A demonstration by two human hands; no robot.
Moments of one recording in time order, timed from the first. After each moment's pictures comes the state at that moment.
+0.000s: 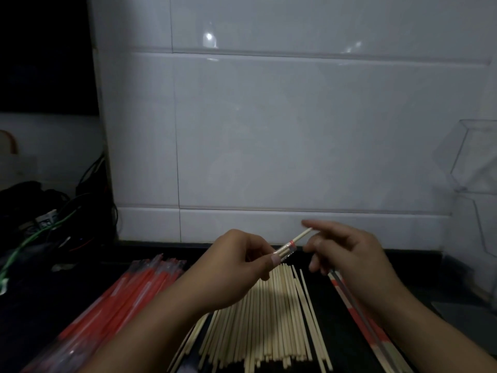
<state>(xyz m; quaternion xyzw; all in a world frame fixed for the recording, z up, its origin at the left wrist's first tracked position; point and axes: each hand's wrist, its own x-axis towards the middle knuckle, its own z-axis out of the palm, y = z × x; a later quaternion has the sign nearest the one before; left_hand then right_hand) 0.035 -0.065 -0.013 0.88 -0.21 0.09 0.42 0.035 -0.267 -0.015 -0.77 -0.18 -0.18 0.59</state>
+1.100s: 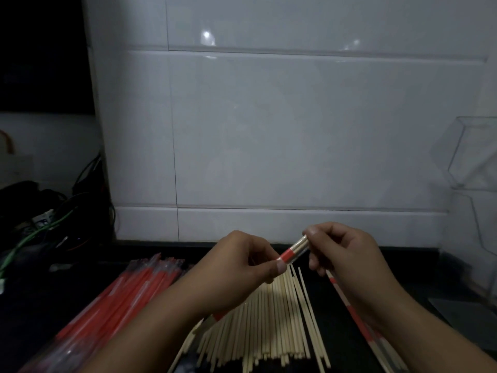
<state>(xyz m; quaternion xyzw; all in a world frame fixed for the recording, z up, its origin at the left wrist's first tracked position) 0.034 -0.069 -0.013 0.89 -0.22 0.07 0.40 0.038 -0.263 -0.018 -0.74 -0.14 -0.17 0.64</state>
